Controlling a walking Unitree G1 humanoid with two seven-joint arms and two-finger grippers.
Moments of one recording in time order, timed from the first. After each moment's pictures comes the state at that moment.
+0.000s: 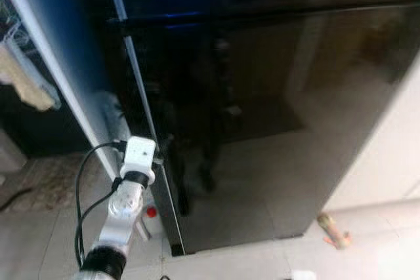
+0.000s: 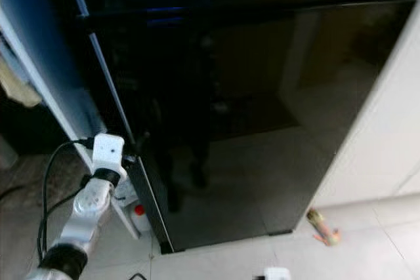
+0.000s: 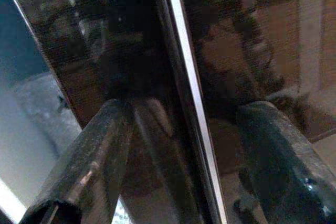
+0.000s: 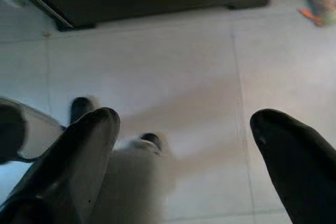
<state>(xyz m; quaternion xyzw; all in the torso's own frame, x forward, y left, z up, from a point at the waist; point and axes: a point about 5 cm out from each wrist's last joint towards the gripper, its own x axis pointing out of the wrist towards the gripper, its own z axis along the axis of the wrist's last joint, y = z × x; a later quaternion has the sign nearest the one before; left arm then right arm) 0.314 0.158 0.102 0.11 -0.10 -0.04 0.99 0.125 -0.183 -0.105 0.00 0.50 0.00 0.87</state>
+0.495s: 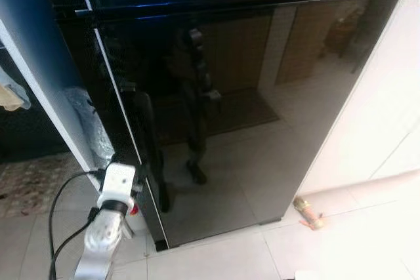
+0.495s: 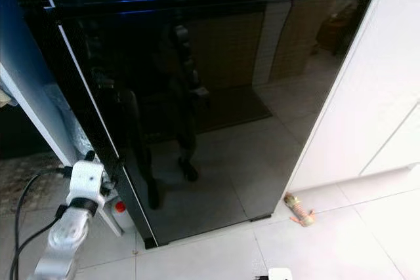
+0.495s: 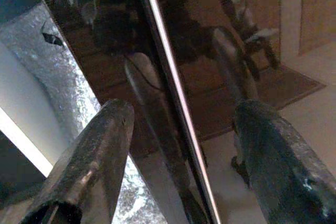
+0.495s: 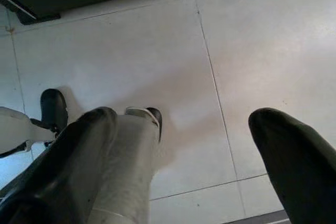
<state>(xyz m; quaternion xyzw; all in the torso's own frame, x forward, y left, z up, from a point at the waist) 0.271 0.194 0.071 0.14 -0.04 -0.01 0.99 0.120 -0.191 -0.106 -0.01 0.50 -0.01 0.87</state>
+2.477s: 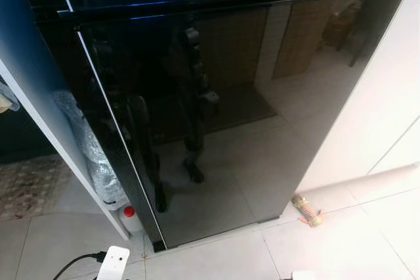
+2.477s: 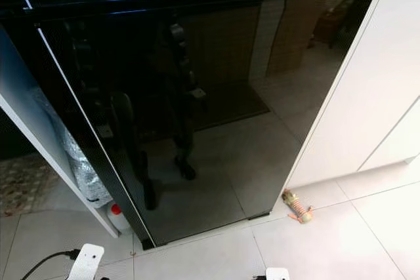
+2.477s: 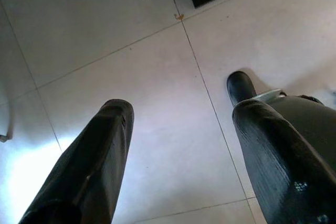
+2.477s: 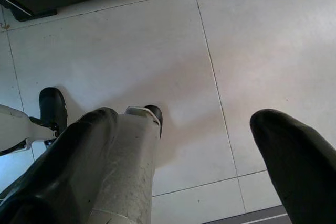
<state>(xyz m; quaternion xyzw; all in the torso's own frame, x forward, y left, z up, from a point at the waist) 0.178 0.223 -0.081 0.13 0.48 0.01 0.87 0.120 -0.189 -0.106 -0.01 0.51 -0.02 0.86</state>
